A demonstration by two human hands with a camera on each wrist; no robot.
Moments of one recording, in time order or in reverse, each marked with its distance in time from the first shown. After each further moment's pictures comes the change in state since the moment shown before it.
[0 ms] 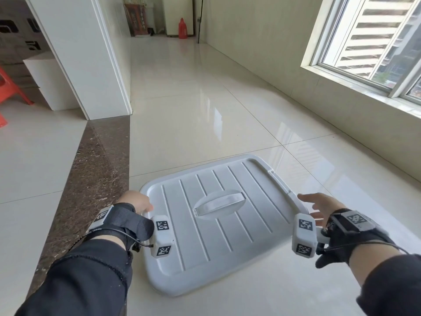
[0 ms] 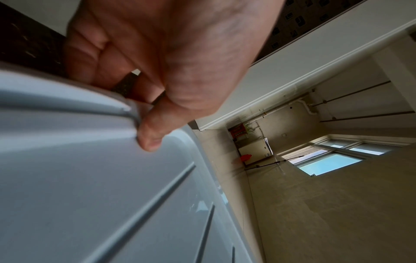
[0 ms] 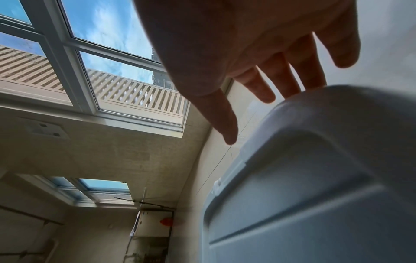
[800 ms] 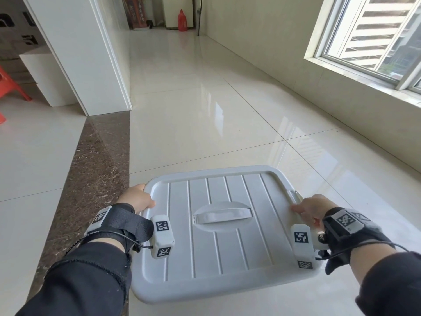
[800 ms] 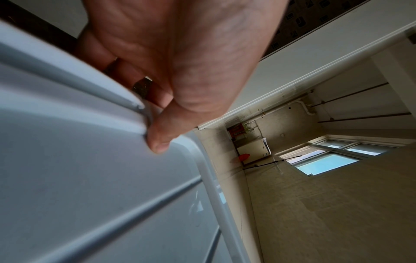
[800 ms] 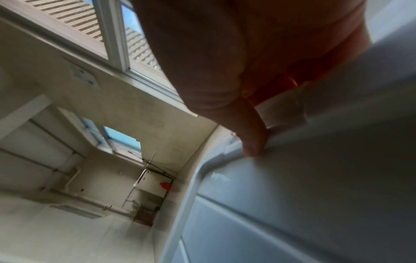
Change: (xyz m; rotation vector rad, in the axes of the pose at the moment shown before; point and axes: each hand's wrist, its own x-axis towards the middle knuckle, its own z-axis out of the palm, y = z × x) left_hand 0.021 -0.012 0.010 -0.312 -0.046 0.066; right_hand 0.013 -0.003 0.025 -0.448 0.045 -0.155
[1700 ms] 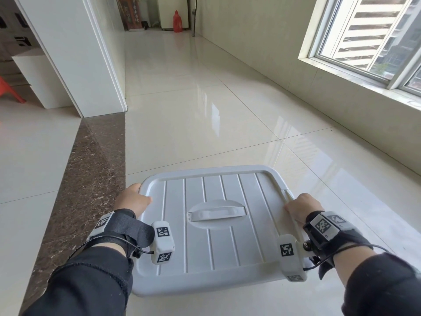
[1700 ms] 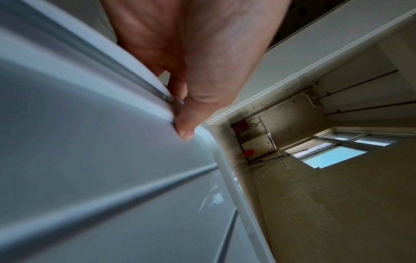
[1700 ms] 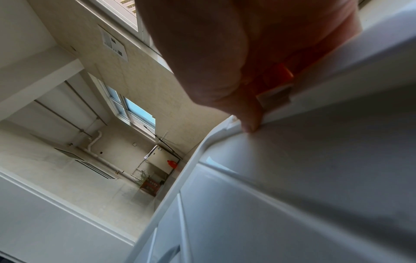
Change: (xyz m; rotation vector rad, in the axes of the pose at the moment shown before) left_hand -0.039 0.012 0.005 -0.171 0.192 0.036; right_hand -0.013 -0.002 0.017 -0.172 0.130 -0.063
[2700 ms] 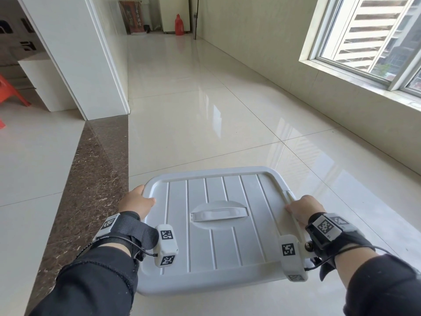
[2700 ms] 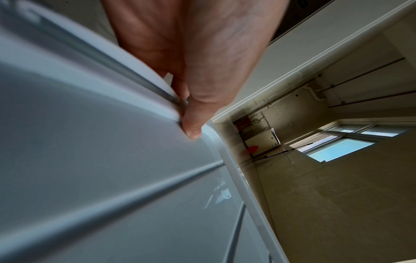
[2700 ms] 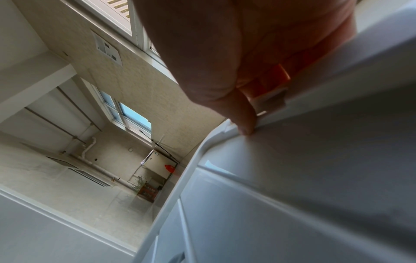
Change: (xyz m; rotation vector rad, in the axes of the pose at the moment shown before) left_hand 0.003 -0.006 0.001 0.112 -0.034 0.019; right_hand 0.001 0.004 0.000 0.033 -0.010 0.009
